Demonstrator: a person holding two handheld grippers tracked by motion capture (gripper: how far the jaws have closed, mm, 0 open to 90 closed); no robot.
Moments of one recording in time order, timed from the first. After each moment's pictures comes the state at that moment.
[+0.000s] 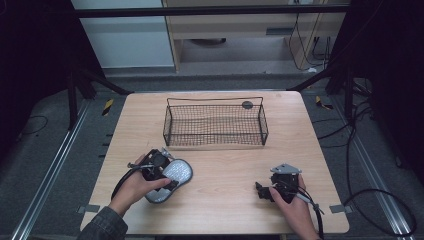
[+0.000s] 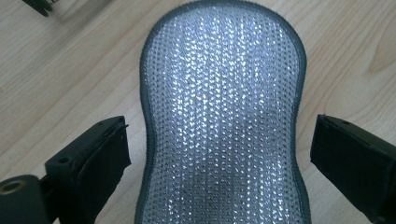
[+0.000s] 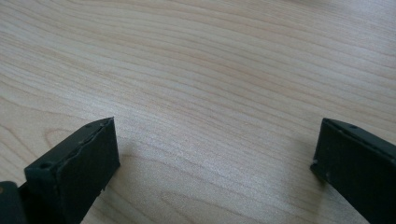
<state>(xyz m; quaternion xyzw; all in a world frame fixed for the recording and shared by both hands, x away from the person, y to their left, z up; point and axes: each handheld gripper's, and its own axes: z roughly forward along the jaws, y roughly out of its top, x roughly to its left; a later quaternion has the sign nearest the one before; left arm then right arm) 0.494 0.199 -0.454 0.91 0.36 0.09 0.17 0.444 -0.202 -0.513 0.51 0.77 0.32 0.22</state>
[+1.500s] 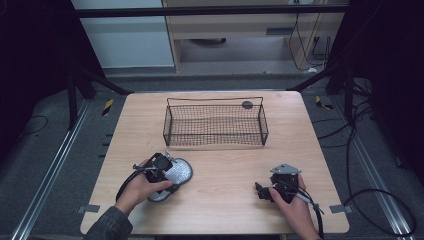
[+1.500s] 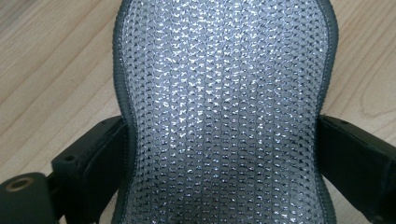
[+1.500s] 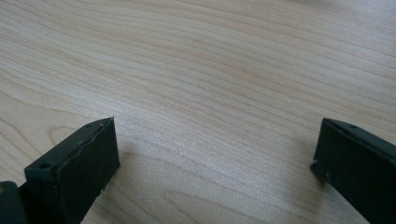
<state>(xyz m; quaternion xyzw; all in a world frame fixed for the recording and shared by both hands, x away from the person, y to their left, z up) 0.502 0.197 -0.480 0.92 0.36 0.07 0.16 0.443 -0.202 -0.513 0.50 0.77 0.33 0.21</state>
